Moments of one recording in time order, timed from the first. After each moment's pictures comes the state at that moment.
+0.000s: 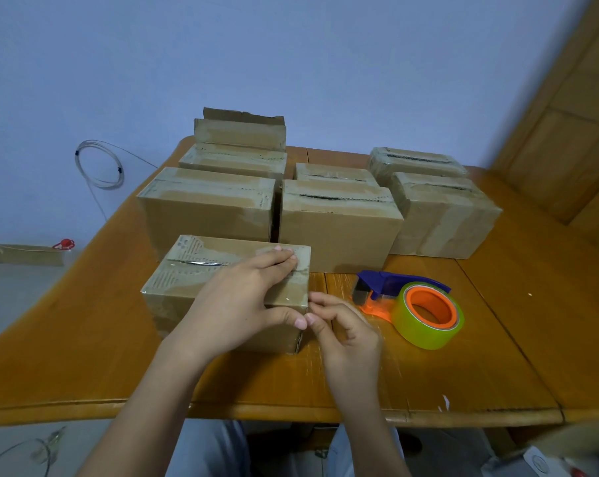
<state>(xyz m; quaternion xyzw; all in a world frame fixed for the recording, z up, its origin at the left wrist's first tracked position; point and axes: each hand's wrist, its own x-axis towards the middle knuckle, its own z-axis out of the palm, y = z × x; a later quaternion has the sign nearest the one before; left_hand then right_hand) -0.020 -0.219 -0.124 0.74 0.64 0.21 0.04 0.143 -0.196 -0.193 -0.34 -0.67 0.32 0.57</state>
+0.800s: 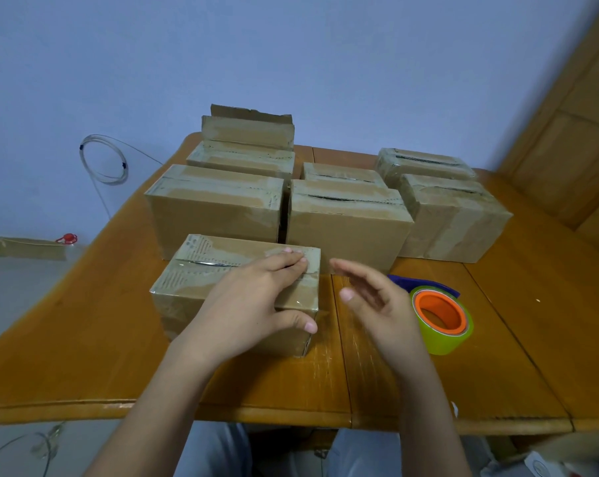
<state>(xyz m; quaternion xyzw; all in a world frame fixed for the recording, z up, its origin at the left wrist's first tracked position) -0.022 -0.218 -0.125 0.75 0.62 0.20 0.04 0.174 -0.153 -0.155 -0.30 -0.75 0.42 0.42</state>
